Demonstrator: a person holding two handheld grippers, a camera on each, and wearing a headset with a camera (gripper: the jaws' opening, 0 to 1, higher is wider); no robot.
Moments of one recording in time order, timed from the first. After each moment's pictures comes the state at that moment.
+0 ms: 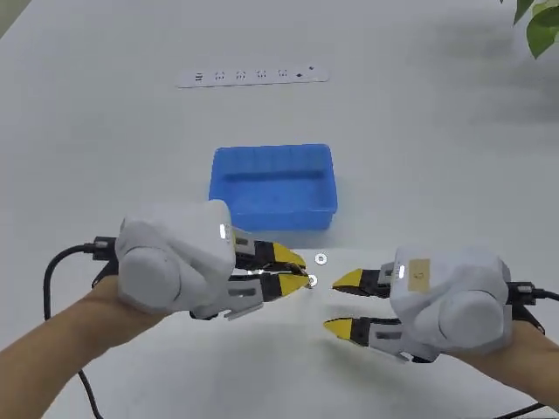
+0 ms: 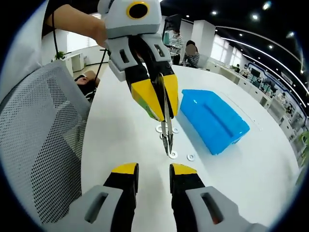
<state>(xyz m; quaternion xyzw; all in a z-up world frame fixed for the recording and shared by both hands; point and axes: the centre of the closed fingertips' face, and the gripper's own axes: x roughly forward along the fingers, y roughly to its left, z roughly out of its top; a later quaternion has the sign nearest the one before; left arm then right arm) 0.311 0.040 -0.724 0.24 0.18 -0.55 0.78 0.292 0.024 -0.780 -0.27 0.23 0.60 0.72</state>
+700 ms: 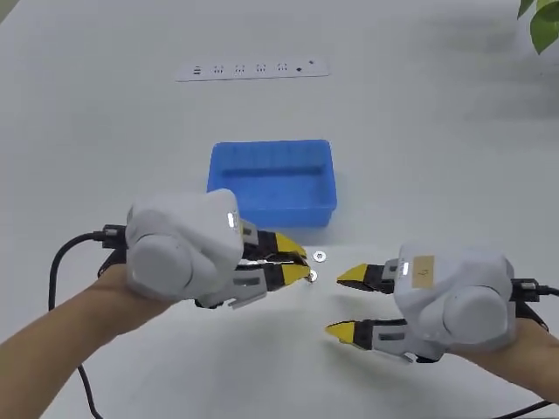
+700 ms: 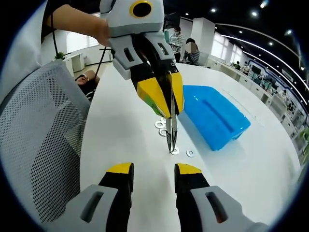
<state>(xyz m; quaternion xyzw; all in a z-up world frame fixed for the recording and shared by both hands) 0.324 0.043 -0.728 0.25 0.19 -0.53 0.79 0.297 0.021 -0.785 -0.27 0.24 0.60 0.71</state>
